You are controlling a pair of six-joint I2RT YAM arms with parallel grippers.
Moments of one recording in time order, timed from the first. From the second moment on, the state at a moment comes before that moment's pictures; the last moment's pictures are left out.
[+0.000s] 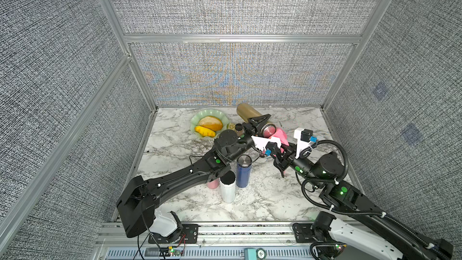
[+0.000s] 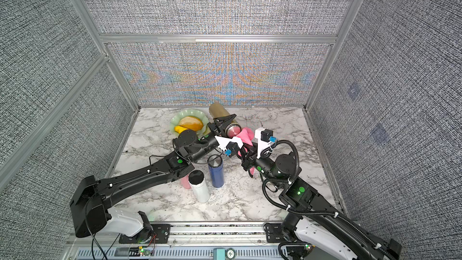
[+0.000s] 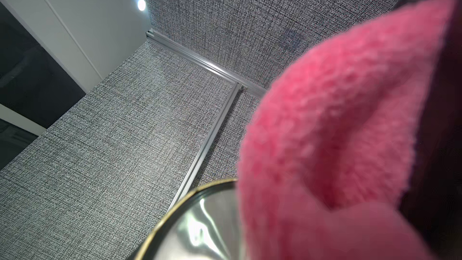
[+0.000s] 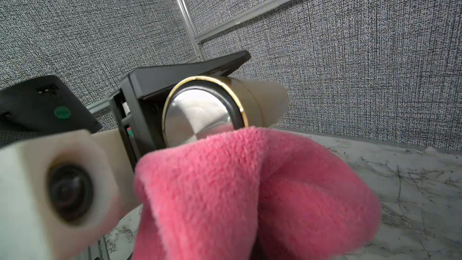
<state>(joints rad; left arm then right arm) -0.98 1.45 1.08 0.56 0.04 1.13 0.82 0.73 0.71 0.10 0.07 0.35</state>
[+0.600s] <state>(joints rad) -0.98 1.43 1.05 0.47 0.10 1.08 0.81 0.77 0.72 0.25 0.01 0.39</state>
